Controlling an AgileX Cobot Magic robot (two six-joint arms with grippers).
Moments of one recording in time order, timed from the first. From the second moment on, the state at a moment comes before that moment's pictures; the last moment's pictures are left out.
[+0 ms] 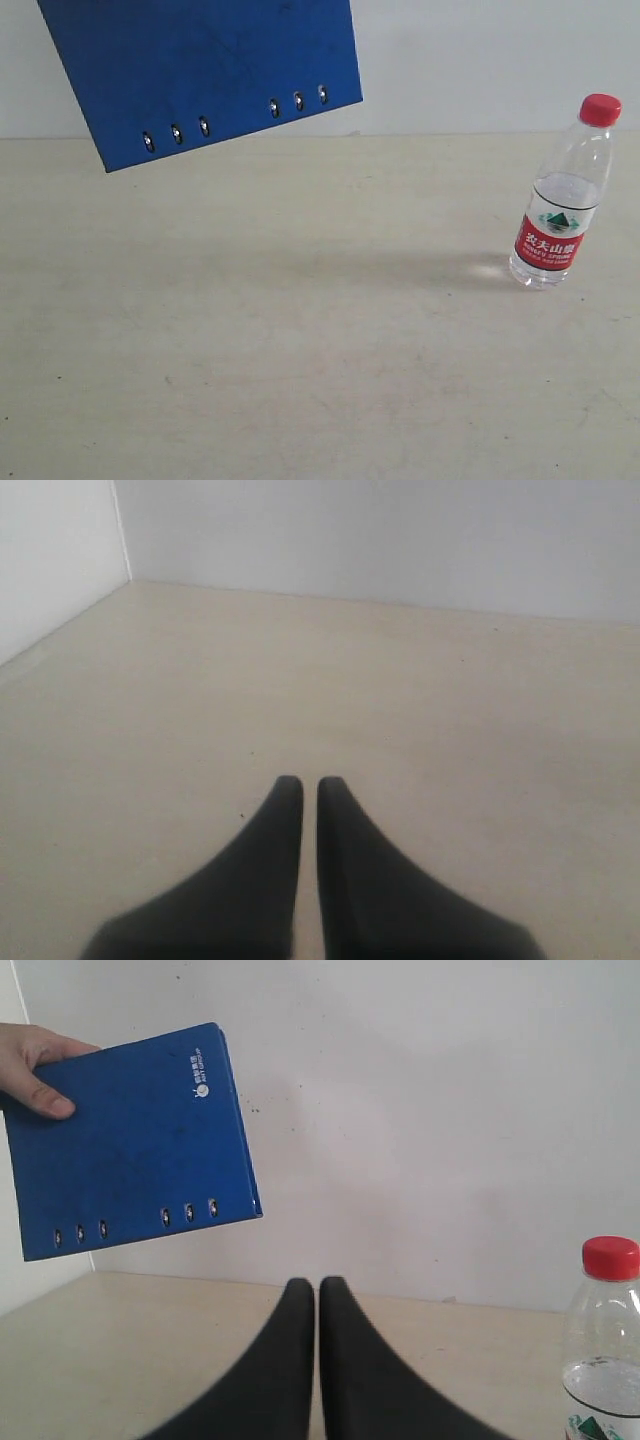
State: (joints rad) left arm 0.03 0.01 0.00 0.14 0.32 -0.12; right arm 0.22 0.06 -0.17 -1.74 -0.13 1.91
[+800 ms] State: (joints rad) left arm 0.04 0.01 0.00 0.11 0.36 -0.02; right arm 0.22 0.06 -0.17 -1.74 -0.14 1.91
